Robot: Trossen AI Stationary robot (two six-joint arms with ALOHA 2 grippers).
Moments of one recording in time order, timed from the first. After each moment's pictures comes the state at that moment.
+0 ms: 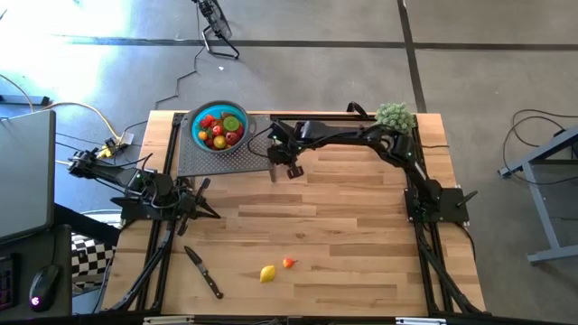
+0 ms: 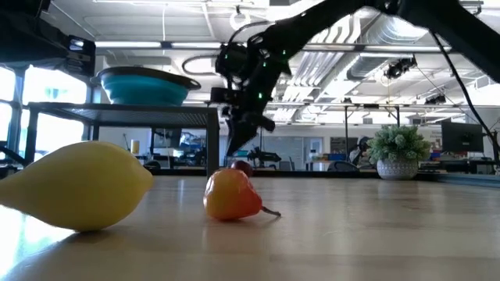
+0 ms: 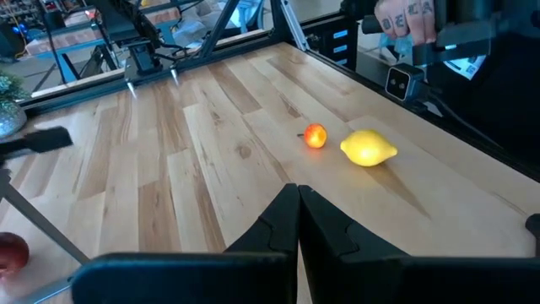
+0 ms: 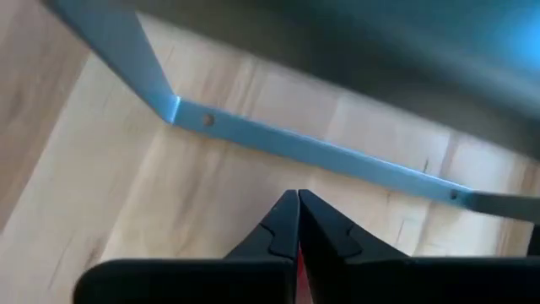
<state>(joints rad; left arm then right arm) -0.33 0.16 0.21 -0.27 0.01 0.17 -0.31 2.22 1.81 -0.65 -0.08 -0.69</state>
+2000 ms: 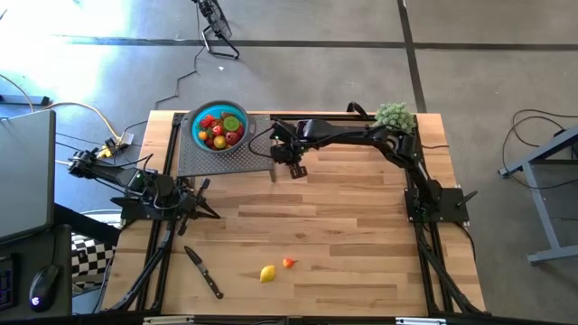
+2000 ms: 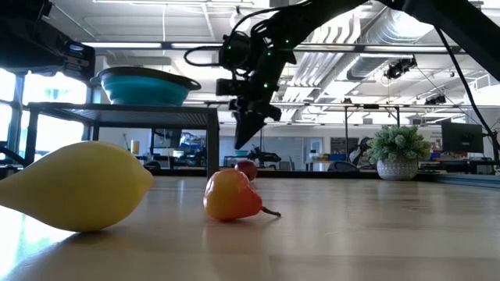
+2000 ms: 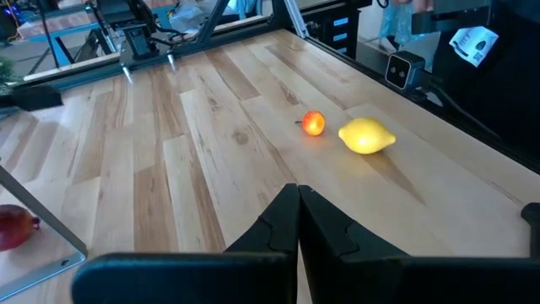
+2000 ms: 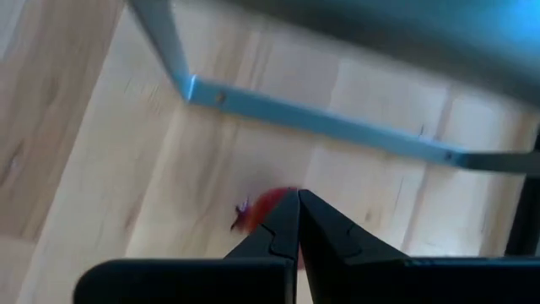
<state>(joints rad) -0.33 0.16 0.21 -0.31 0.01 0.15 -0.30 2.17 1.81 -0.75 -0.03 -0.63</state>
